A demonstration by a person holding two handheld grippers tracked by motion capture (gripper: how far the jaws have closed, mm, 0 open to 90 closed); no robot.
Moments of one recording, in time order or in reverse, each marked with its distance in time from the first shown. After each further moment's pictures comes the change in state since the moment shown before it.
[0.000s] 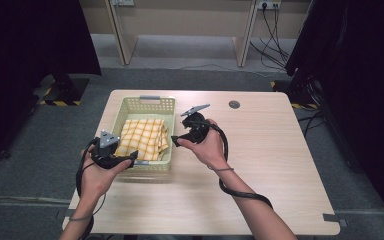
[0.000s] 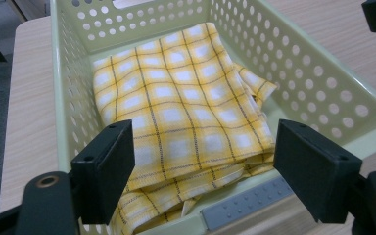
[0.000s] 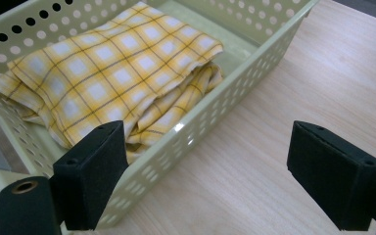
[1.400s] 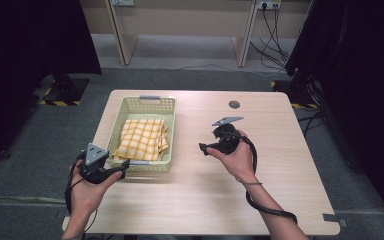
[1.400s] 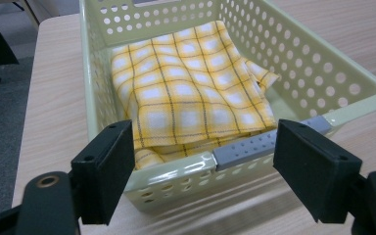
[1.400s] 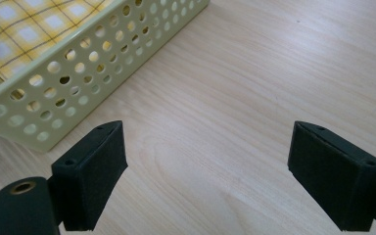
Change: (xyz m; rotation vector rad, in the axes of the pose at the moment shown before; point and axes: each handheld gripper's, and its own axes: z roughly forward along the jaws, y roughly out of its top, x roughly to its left) left arm 0.005 -0.036 -0.025 -0.085 0.019 -0.053; right arm -0.045 -0.061 -0.037 0.000 -0.075 0.076
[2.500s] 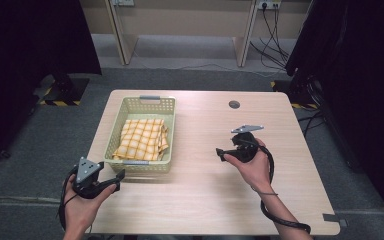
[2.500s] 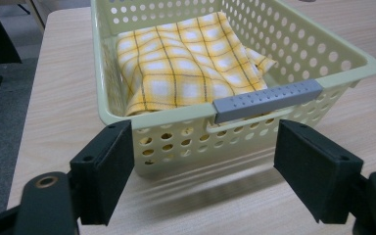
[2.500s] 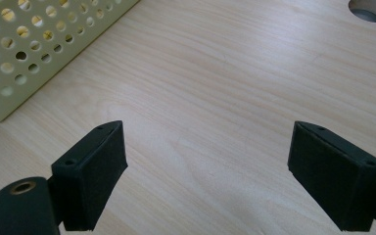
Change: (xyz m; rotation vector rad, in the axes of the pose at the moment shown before) left arm -0.001 -0.033 -0.016 -0.046 0.002 -0.031; right arm -0.031 -0.040 -0.020 -0.017 -0.064 0.058
